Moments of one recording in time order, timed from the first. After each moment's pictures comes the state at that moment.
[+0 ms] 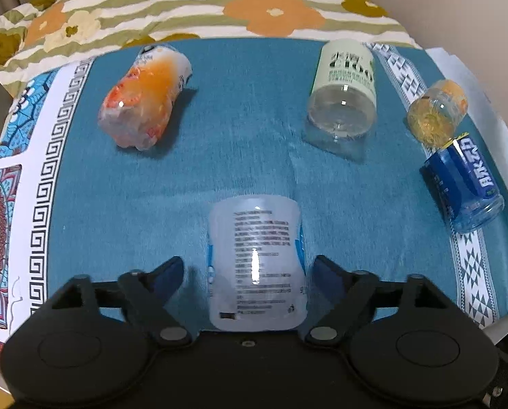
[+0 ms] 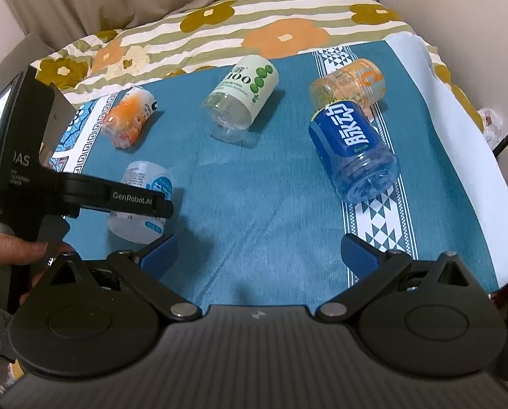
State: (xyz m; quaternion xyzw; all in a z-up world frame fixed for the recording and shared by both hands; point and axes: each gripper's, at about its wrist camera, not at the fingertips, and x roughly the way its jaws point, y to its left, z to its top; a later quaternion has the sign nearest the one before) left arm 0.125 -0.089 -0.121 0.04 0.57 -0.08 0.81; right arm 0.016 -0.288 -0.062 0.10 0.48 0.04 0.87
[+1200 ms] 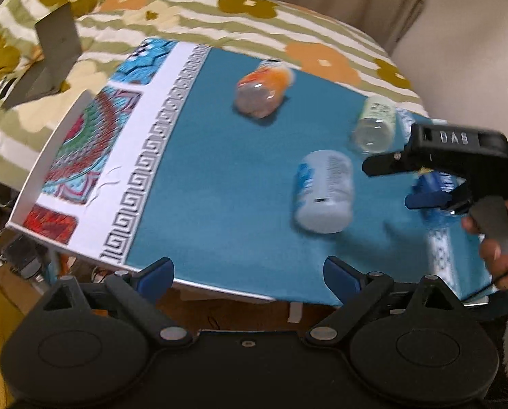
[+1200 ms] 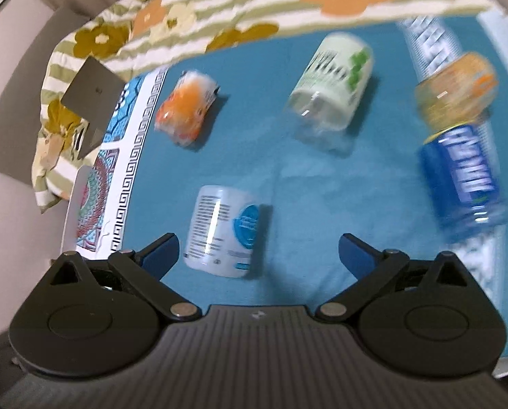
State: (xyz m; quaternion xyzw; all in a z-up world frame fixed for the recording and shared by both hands) left arm 0.001 0.020 -0.066 -0.10 0.53 -0.03 0.84; right arm 0.122 -0.236 -0.074 0.16 0.59 0.15 0.78
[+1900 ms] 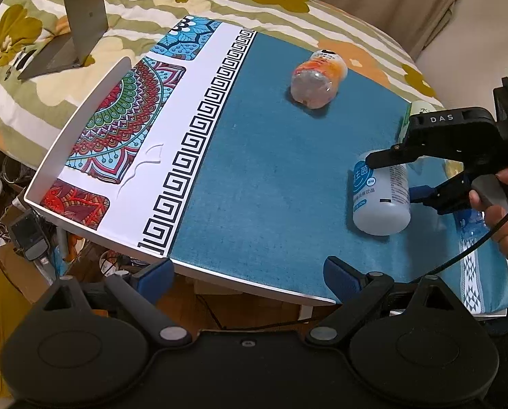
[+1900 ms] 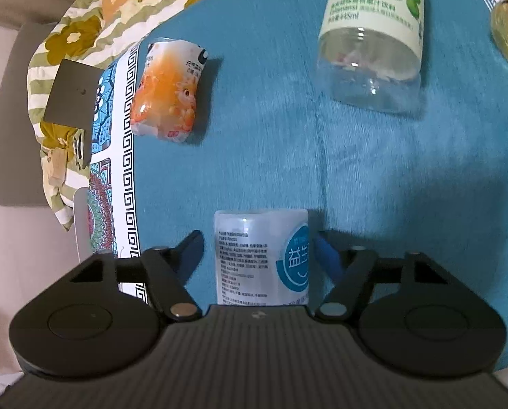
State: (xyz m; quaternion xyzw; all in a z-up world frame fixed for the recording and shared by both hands) left arm 0.005 0.062 -0.095 -0.13 0.54 0.00 0.83; right arm 0.172 -0.214 -0.129 0.25 0.66 0.13 0.70
